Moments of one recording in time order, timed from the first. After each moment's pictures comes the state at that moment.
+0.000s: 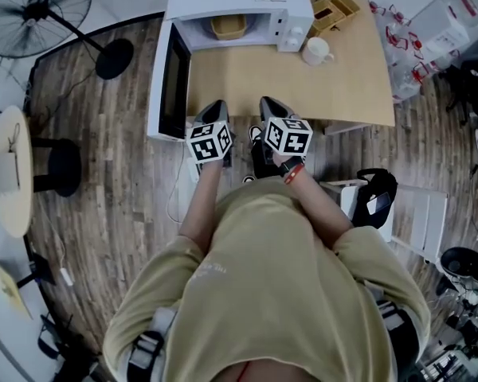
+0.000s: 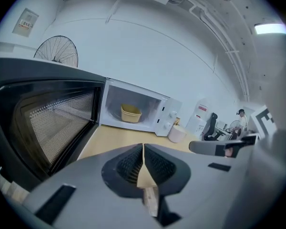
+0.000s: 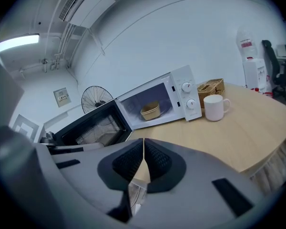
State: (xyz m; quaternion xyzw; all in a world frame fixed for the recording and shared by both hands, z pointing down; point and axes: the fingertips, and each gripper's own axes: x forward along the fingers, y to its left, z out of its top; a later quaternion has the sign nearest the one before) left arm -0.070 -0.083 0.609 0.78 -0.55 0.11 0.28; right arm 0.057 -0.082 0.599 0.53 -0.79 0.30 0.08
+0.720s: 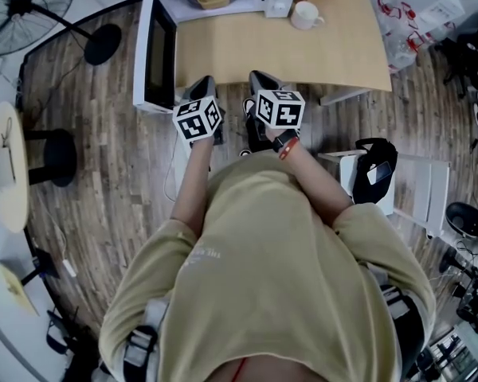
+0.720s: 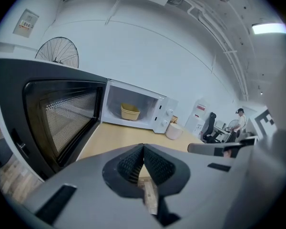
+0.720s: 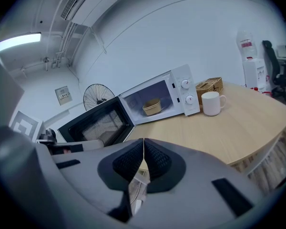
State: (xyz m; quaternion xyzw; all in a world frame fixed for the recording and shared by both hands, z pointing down) left arm -0.067 -0.043 0.611 0.78 -0.55 0.11 0.28; right arm 0.057 -0.041 0.606 0.53 -0.79 0.31 0.09
